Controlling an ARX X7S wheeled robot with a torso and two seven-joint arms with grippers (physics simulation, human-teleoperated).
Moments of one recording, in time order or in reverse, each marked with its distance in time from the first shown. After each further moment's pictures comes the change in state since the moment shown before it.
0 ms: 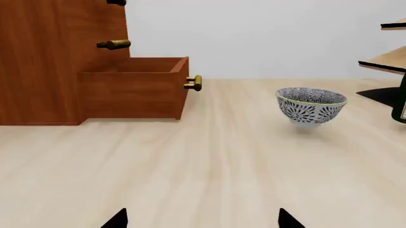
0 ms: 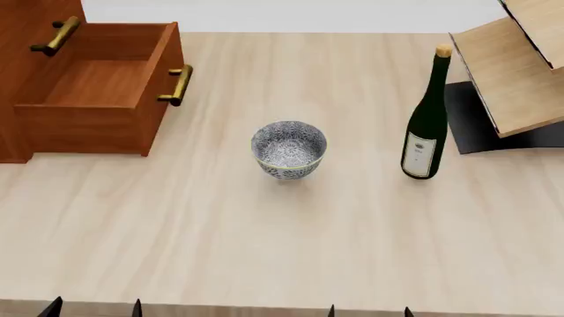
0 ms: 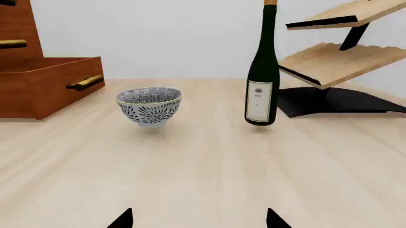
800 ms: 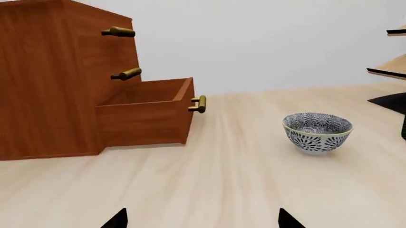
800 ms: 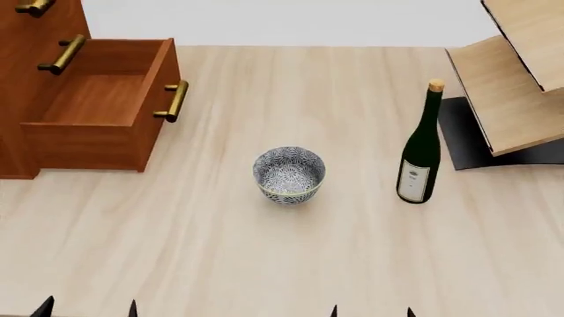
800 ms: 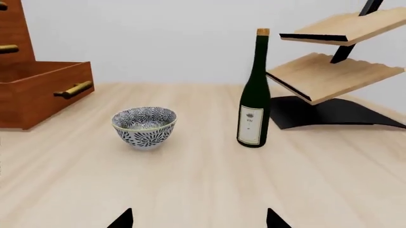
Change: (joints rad) left arm 0.014 -0.072 0.093 0.004 0.015 0.041 -0.127; right arm 0.016 0.065 -0.082 0.026 0.046 0.001 0.103
